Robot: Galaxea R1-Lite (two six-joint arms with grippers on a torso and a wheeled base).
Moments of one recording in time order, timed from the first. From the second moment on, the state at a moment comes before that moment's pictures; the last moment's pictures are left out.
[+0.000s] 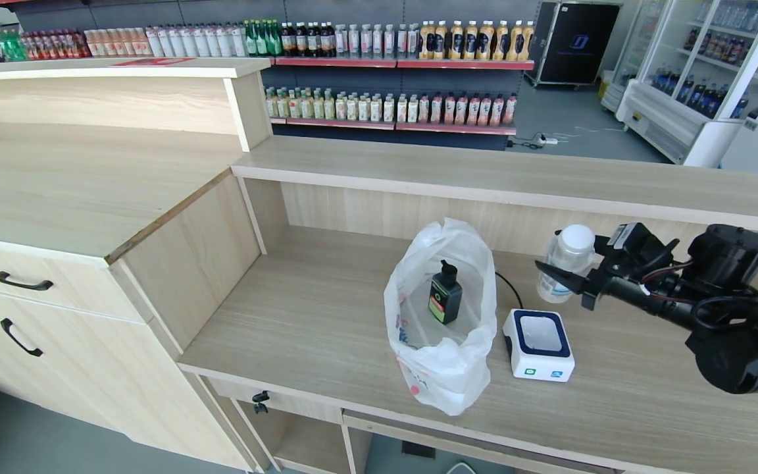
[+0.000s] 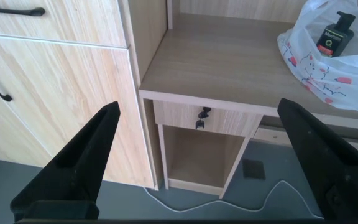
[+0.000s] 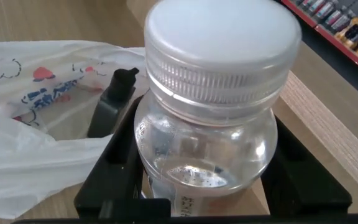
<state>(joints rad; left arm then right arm) -0.01 0.00 0.00 0.00 -0.05 0.00 -0.01 2.02 -0.69 -1.40 0.74 -0.63</state>
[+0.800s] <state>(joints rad) -0.01 0.00 0.00 0.00 -0.05 0.00 -0.06 2.16 -0.81 -1.40 0.98 -0.71</state>
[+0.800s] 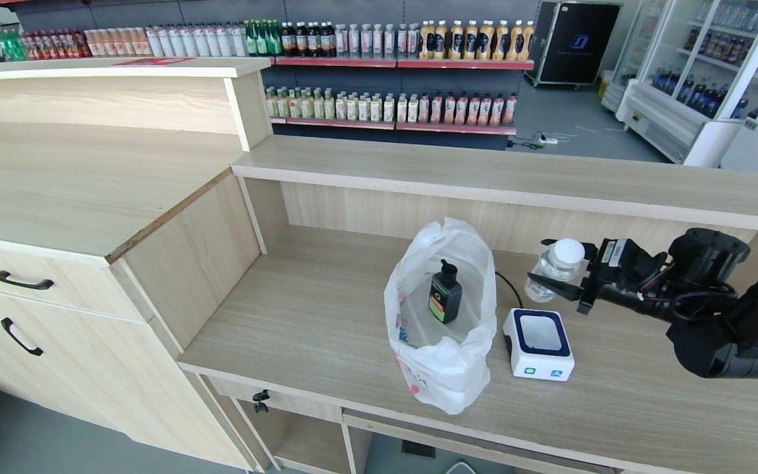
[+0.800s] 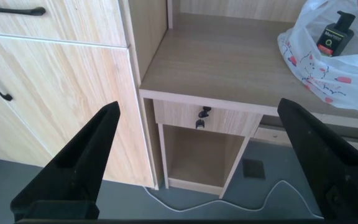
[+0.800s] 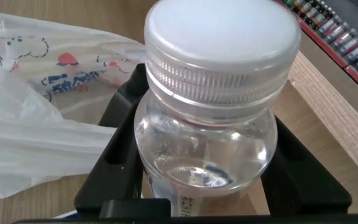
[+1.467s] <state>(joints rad) -0.01 0.00 0.00 0.00 -0.05 0.00 -0.12 2.14 -0.79 -1.32 1.11 -0.88</state>
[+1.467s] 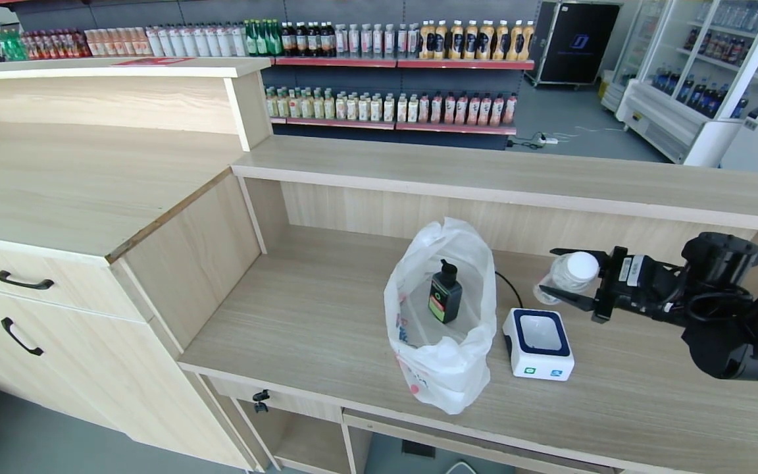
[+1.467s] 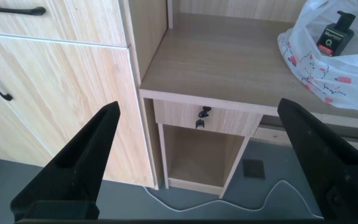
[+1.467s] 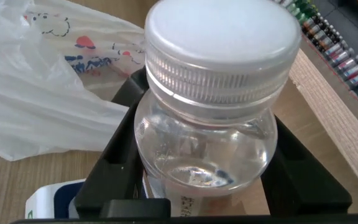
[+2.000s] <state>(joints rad) -0.01 0.00 0.00 0.00 -0.05 0.00 -0.14 2.06 -0.76 -1.16 1.14 -1.02</state>
